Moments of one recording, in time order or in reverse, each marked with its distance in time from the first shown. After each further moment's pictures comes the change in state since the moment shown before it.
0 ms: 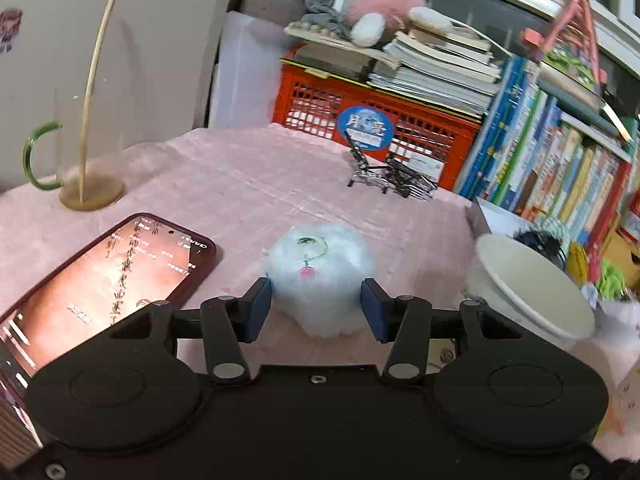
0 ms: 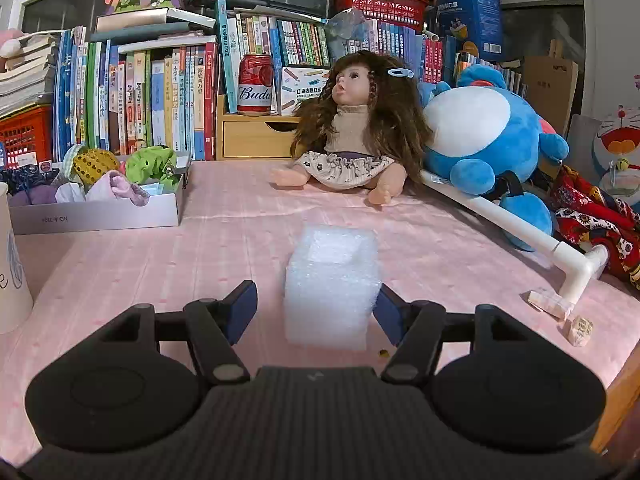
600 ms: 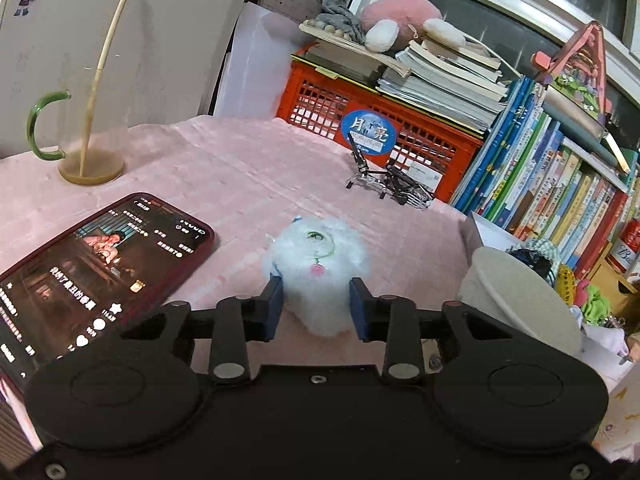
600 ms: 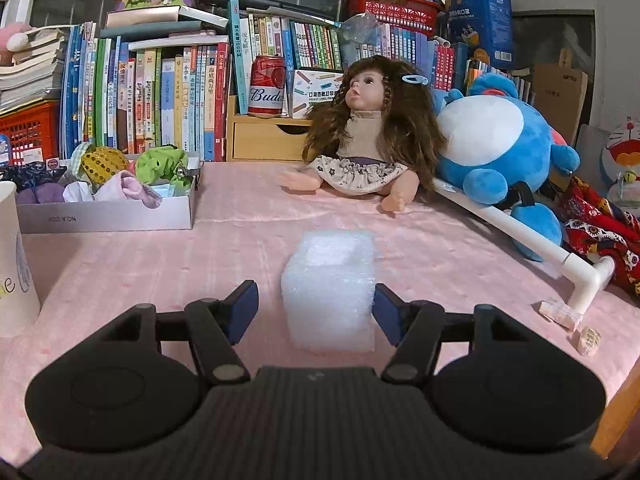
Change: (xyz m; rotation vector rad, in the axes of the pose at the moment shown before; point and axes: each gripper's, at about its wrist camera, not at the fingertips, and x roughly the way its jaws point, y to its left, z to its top) left arm -0.004 0.009 -0.006 -0.089 0.003 -0.043; right arm 0.002 0.012 0.005 -0.023 -0.006 0.010
